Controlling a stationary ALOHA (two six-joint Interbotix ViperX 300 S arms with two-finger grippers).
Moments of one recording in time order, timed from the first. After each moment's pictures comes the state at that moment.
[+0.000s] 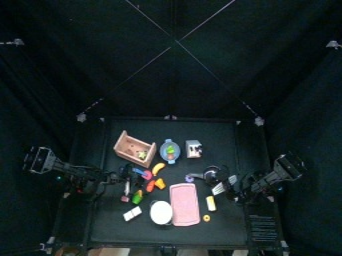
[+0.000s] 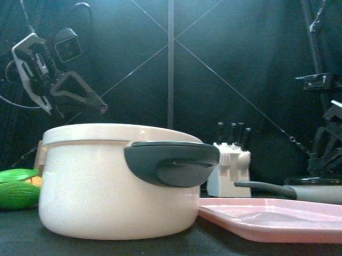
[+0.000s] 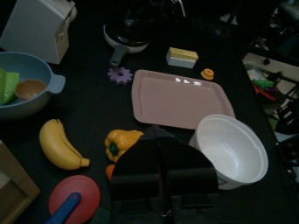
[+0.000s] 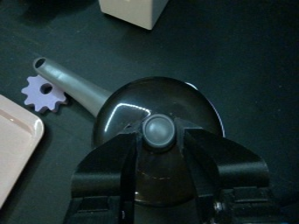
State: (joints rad) left arm -0.13 -0.37 1.19 -0.31 -0.53 0.00; right arm 0.59 -0.24 1.16 -1.06 1.02 2.39
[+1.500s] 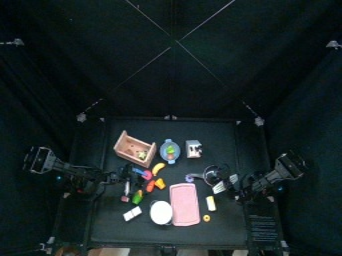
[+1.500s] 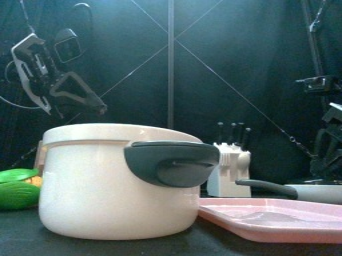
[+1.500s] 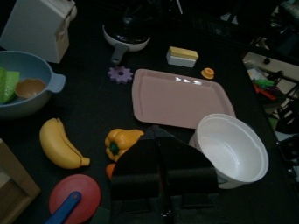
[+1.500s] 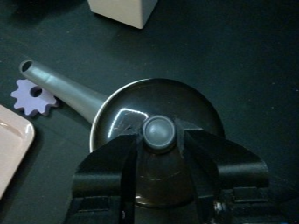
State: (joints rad) left arm -0.13 -0.37 1.19 -0.31 -0.52 0.00; right arm 0.57 -0.26 1.18 -1.06 1.02 2.39
